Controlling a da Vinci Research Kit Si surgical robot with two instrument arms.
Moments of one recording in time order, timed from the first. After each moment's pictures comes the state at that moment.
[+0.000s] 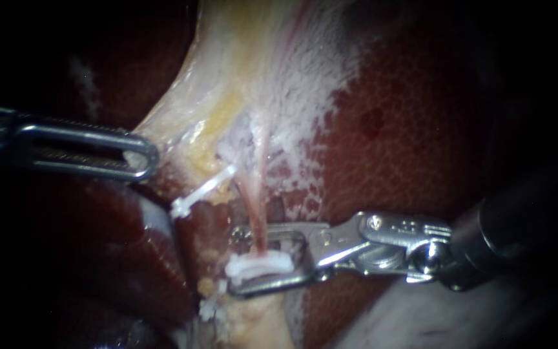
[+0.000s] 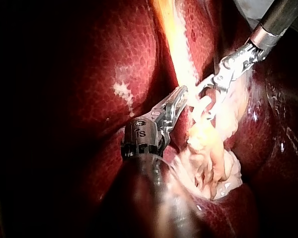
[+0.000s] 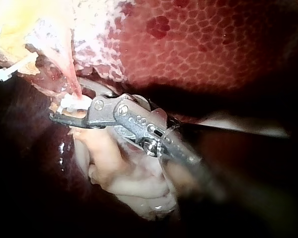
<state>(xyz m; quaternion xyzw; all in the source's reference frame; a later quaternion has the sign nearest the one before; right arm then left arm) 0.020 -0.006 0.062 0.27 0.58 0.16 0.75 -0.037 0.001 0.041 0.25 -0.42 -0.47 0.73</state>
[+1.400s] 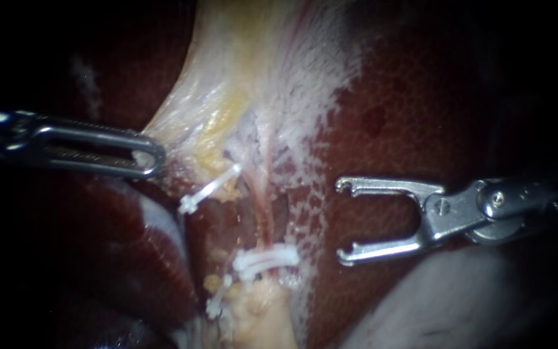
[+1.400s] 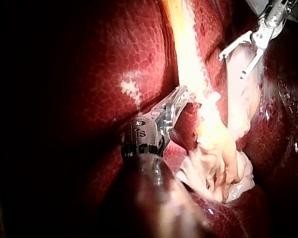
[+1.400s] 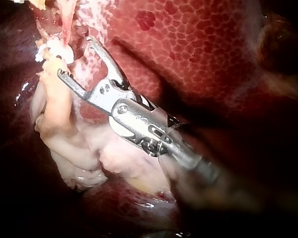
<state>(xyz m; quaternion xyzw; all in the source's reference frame) 0.007 -0.002 0.057 0.19 0.61 0.07 0.76 -0.037 0.000 0.048 0.24 -0.41 -0.47 0.75</state>
